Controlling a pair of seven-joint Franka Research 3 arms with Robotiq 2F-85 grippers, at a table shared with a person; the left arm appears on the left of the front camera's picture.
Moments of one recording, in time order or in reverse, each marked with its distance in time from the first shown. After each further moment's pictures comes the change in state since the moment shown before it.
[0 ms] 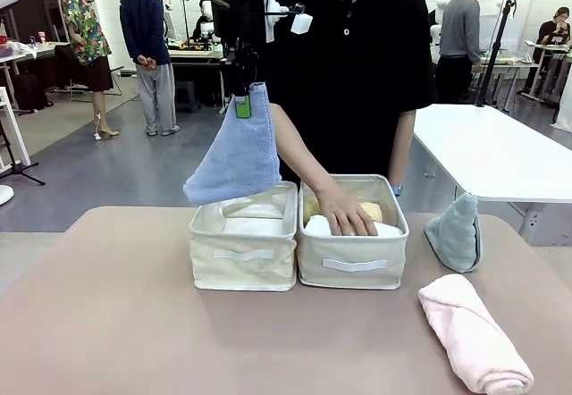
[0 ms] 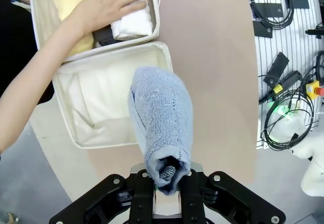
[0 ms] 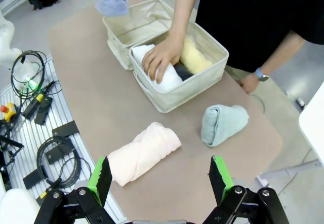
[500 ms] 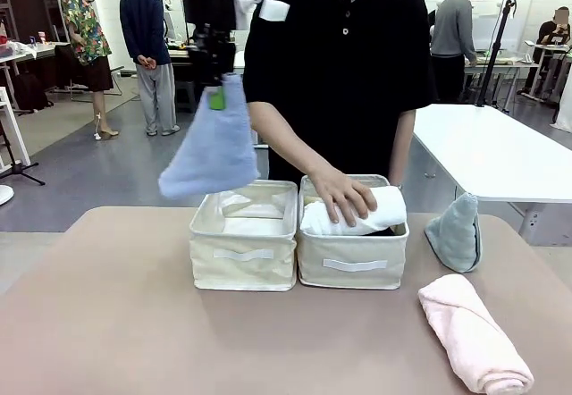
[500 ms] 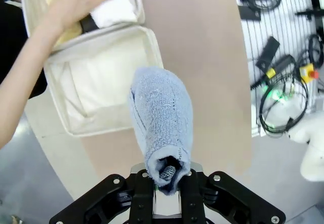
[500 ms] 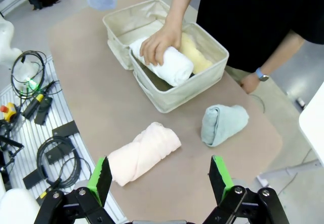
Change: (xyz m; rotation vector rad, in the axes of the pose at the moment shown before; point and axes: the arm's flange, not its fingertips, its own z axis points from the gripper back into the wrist) left arm -0.020 -0.016 0.015 -0.015 0.009 -0.028; right arm 0.000 0.000 0.000 0.000 0.000 0.000
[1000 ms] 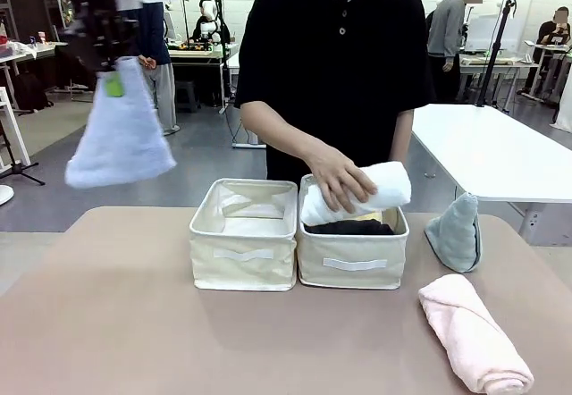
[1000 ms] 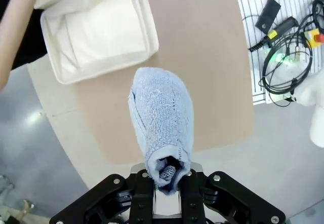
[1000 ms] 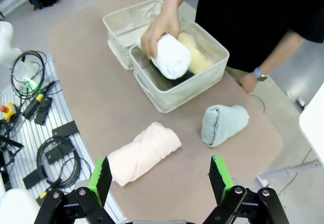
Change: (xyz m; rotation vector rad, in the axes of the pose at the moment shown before) left arm -0.105 -0.077 0.035 0.085 0.068 -0.052; right arm 0.000 0.000 0.000 0.001 0.000 0.001
